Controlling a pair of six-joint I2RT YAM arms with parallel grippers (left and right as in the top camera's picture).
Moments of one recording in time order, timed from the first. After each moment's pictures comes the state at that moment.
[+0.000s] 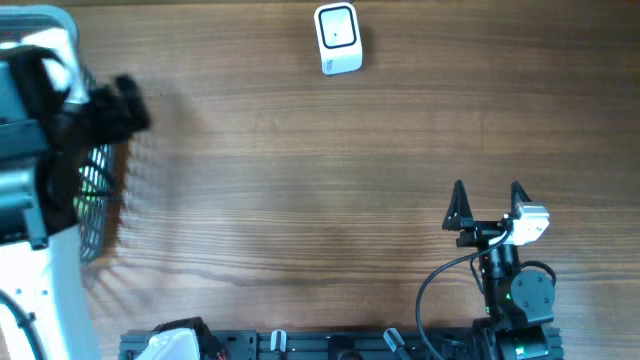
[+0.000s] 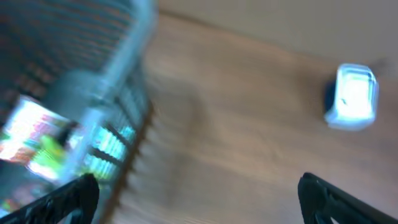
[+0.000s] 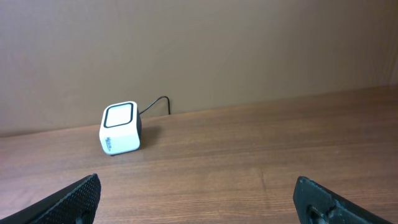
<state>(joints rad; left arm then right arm) 0.19 1.26 1.70 -1.16 -0.06 -0.14 0.15 0.02 0.01 0.01 0.13 0.16</state>
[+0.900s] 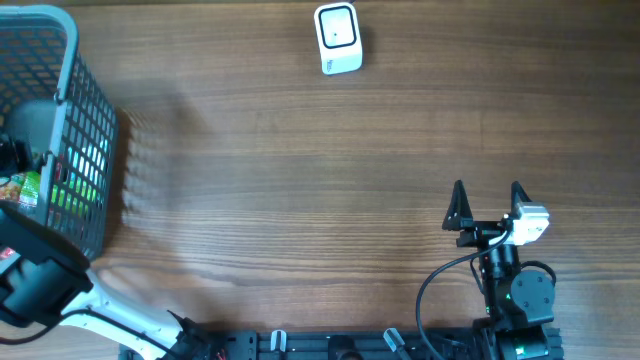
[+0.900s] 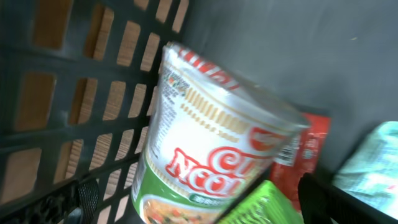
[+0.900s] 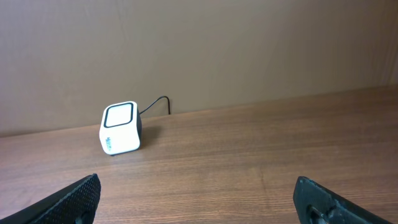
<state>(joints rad) 0.80 2.01 1.71 -0.83 -0.08 0.54 0.15 0.02 0.01 0.02 0.13 0.16</state>
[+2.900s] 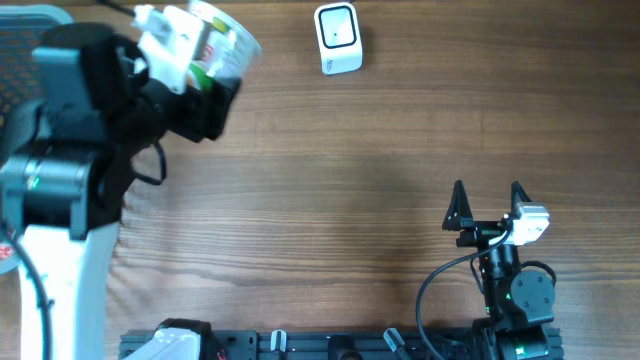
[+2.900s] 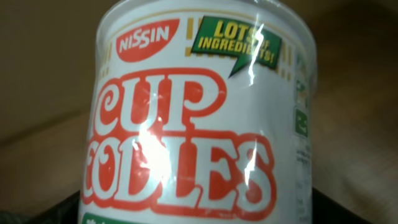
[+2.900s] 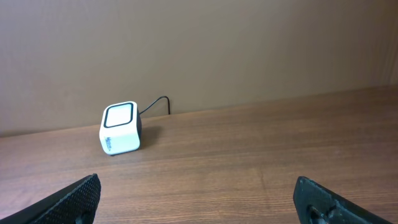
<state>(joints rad) -0.13 1.29 1.72 -1.04 0.26 0.25 0.15 0.02 0.01 0.02 0.13 0.16</state>
